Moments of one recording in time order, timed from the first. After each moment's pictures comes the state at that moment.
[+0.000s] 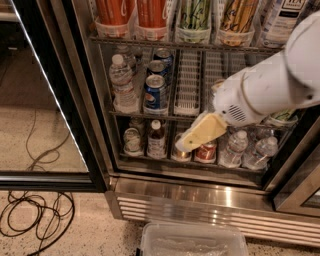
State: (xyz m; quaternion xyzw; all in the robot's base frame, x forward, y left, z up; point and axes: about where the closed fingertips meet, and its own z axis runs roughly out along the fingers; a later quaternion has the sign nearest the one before) arm 0.493 -0.097 0.906 -0.48 0.80 0.09 0.34
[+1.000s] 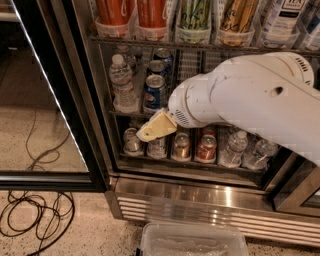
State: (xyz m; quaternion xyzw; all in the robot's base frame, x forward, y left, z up) arm 0.532 -0.025 0.899 -0.41 0.80 0.04 0.42
